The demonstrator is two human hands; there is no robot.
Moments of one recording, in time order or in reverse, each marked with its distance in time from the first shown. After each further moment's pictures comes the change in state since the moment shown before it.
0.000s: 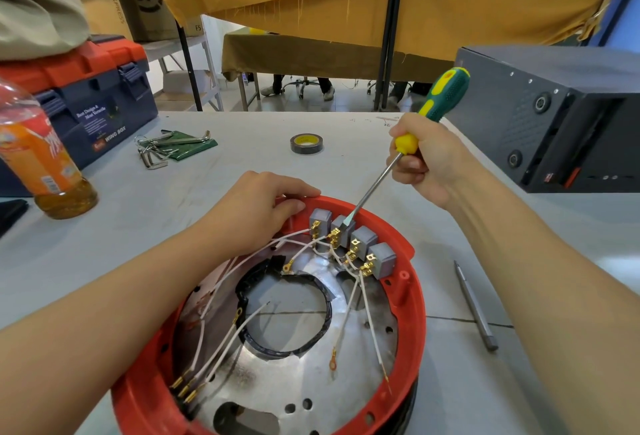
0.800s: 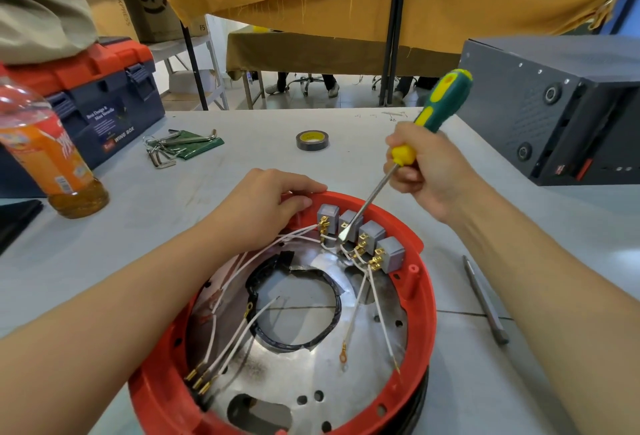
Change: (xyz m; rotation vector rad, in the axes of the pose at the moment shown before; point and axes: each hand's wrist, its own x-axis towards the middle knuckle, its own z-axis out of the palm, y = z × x) left_hand -0.001 -0.001 -0.001 -0.020 -0.011 0.015; right_hand -0.014 0.016 0.010 0.033 -0.077 -0.074
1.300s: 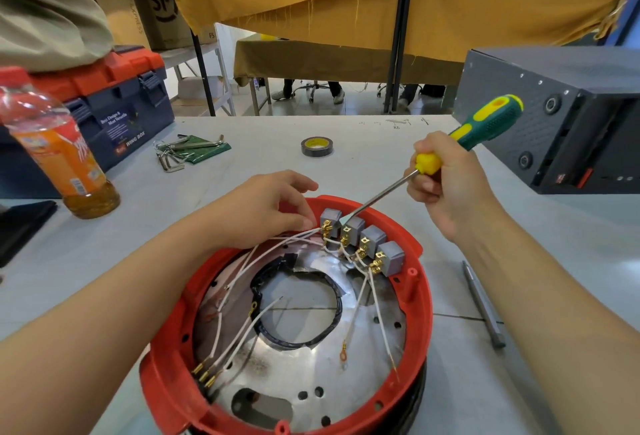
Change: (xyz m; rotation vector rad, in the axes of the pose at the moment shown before) left_hand -0.005 0.002 -0.017 -0.051 -0.217 0.016; right_hand -0.012 0.004 -0.011 0.140 0.169 -0.082
